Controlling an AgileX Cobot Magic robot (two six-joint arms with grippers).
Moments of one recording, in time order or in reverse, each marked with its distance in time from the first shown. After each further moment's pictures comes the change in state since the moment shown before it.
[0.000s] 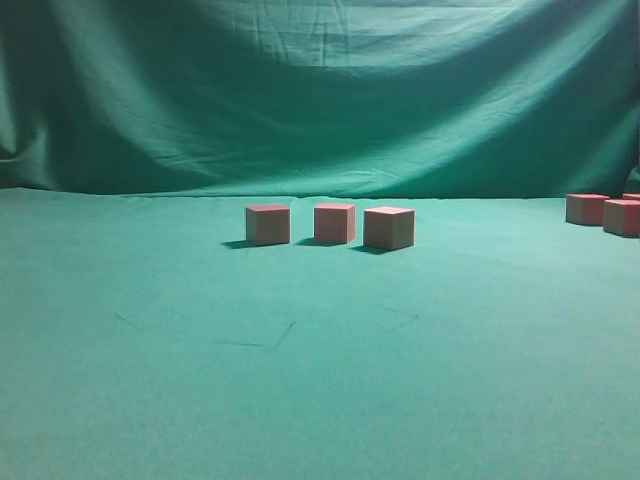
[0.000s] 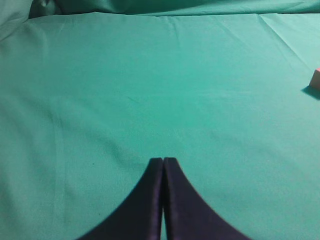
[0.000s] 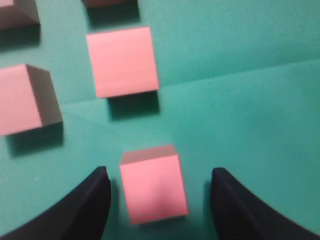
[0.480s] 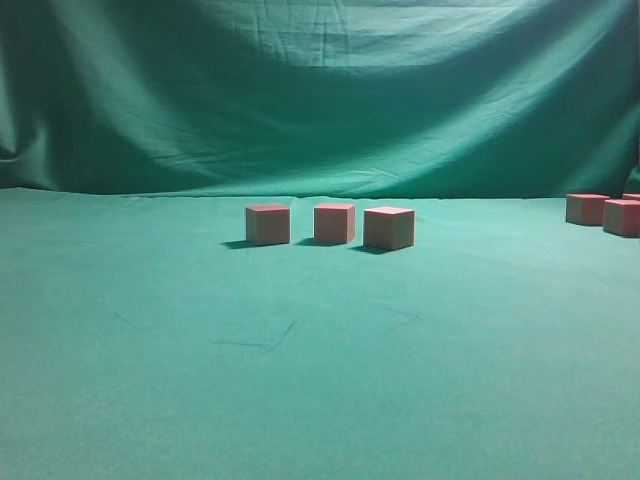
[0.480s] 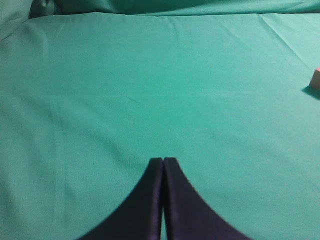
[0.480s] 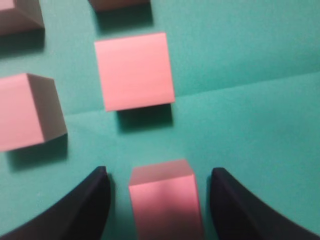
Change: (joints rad) left arm 0.000 0.000 0.000 0.000 0.000 0.000; right arm -0.002 0.043 0.000 0.032 -0.046 -0.026
